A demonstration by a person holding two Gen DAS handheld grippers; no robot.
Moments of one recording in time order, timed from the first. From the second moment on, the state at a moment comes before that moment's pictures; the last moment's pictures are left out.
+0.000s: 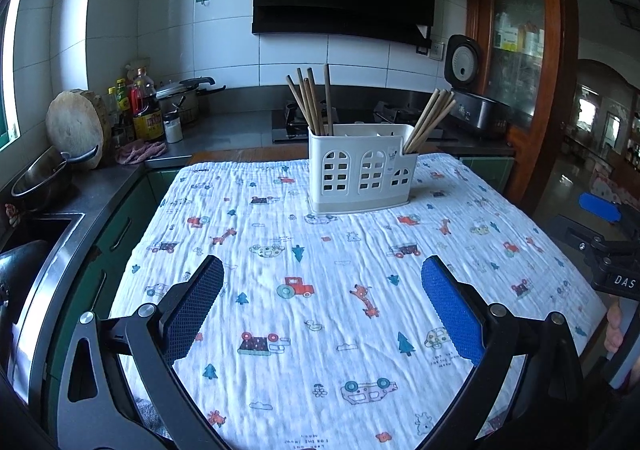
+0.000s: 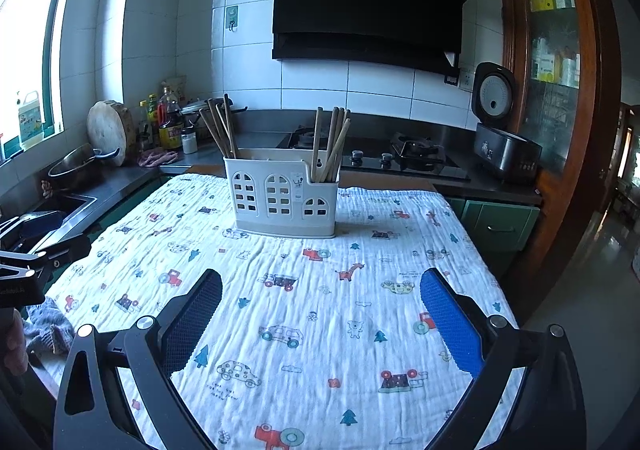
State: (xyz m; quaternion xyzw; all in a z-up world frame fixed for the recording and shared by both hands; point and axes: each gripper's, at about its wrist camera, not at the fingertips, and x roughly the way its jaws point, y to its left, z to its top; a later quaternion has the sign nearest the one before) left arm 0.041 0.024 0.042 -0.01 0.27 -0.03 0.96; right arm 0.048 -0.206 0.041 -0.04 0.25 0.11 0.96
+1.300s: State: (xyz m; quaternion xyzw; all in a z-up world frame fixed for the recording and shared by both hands) left arm 0.034 0.023 0.046 -0.01 0.26 -0.04 0.96; right arm 0.046 -0.201 0.039 -0.04 0.25 0.12 0.96
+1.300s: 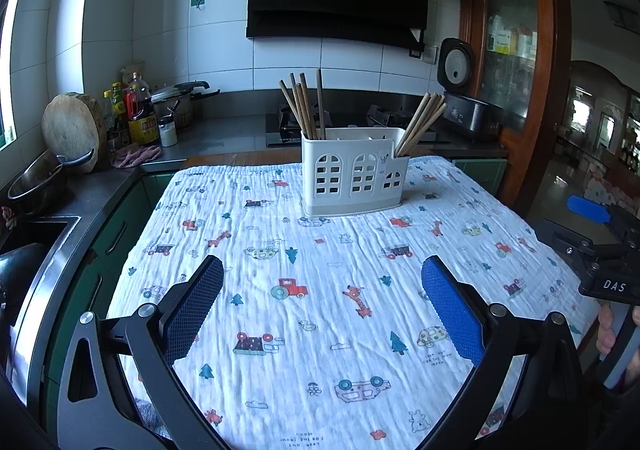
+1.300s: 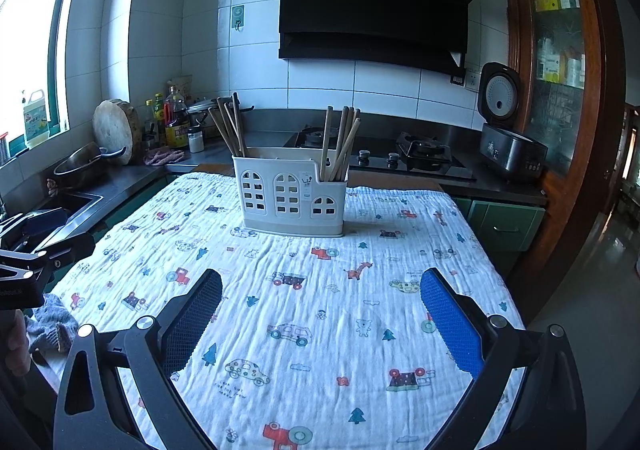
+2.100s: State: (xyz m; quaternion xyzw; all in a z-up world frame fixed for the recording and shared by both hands) left arm 0.035 0.024 0.044 -0.01 0.26 -0.04 0.96; right arm 0.047 -0.200 0.040 -0.04 0.25 0.12 0.96
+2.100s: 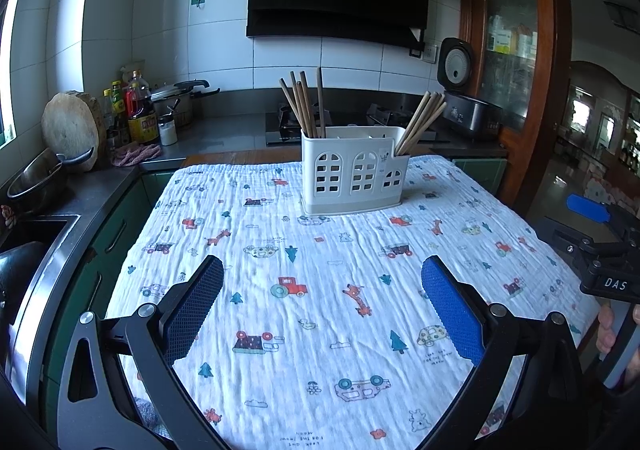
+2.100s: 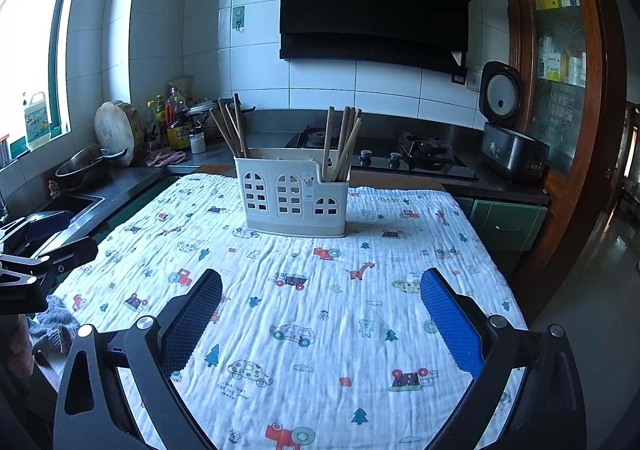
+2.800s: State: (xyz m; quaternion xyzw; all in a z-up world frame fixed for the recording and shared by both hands) left arm 0.038 0.024 0.040 -0.02 0.27 -0.04 0.96; right arm 0.048 -0.199 0.040 -0.04 0.25 0.12 0.96
